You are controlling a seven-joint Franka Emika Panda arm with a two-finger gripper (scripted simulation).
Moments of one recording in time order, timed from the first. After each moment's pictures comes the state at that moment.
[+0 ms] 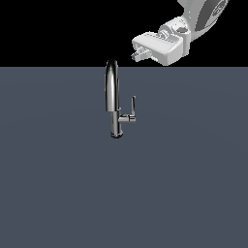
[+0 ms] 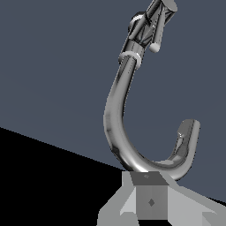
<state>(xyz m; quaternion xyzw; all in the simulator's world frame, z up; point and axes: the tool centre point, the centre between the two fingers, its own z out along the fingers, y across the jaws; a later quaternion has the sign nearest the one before) 0.056 -0.039 0.313 -0.76 0.38 0.37 0.38</state>
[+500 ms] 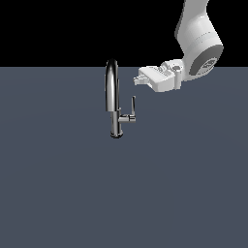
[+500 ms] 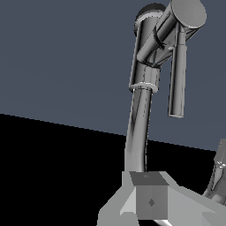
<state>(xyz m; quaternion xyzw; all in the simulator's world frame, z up) 0.092 -0.045 0.235 -0.63 0.45 0.45 0.45</state>
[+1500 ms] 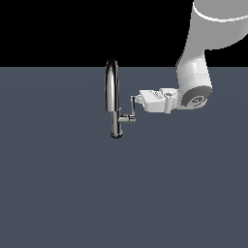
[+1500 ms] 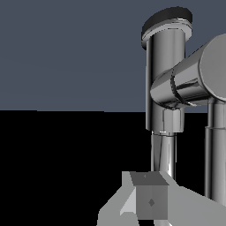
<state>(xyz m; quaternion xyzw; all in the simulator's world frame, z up) 0.110 -0.037 0.161 -0.50 0.50 0.50 0.50</state>
